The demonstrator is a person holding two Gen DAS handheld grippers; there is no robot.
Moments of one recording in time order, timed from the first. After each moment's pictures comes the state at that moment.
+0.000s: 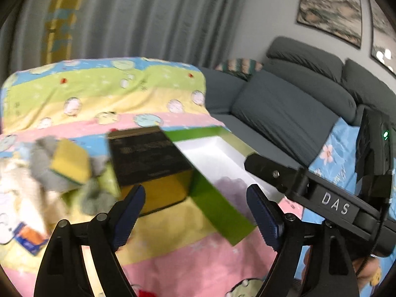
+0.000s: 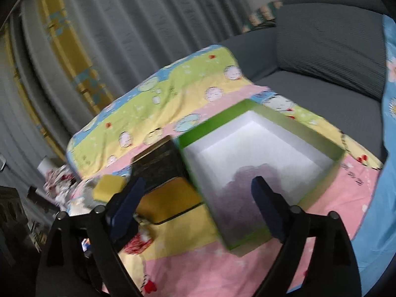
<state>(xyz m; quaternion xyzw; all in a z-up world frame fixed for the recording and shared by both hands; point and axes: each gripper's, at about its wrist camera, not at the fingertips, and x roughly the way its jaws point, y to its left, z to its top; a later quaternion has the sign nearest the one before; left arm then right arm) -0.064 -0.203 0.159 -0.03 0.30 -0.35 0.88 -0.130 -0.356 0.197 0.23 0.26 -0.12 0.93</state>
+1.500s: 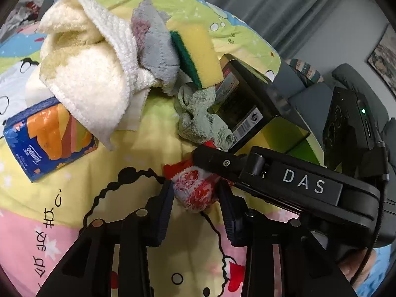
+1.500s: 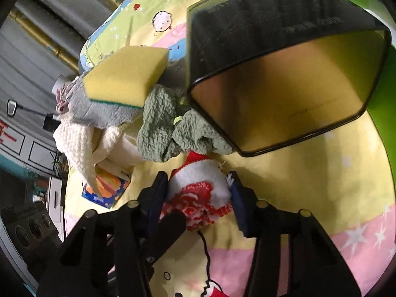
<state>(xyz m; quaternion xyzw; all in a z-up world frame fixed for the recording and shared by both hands) -0.007 -0.101 0.029 -0.16 0.44 -0.26 0.84 0.003 -0.246 0.070 0.23 0.50 0.04 0.83</state>
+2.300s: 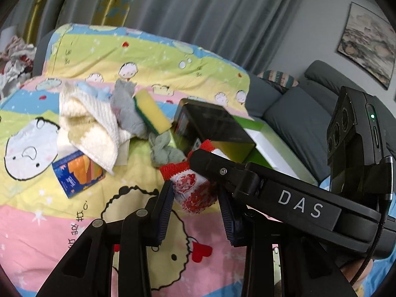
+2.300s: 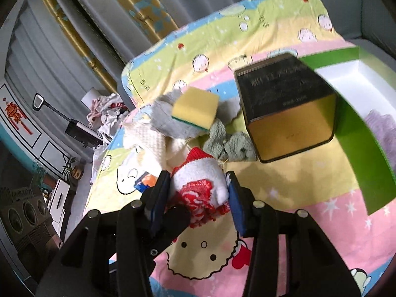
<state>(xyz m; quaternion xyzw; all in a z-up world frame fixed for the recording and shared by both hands) -0.073 -0.093 0.115 -0.12 0.35 -0.29 0.88 -0.073 -0.230 0.153 0.20 0.38 0.07 0.90</state>
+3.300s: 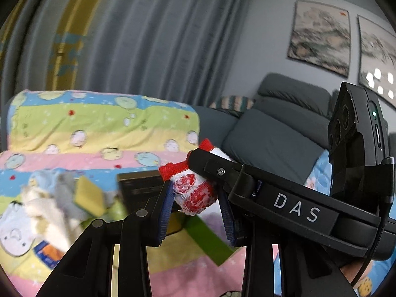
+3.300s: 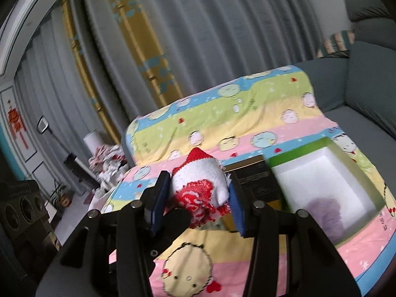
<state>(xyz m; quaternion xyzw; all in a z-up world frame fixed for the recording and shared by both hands) -0.076 -0.182 0.218 -0.07 0.23 -0.38 0.89 -0.110 -0.286 0.270 0.17 0.23 0.01 0.96</state>
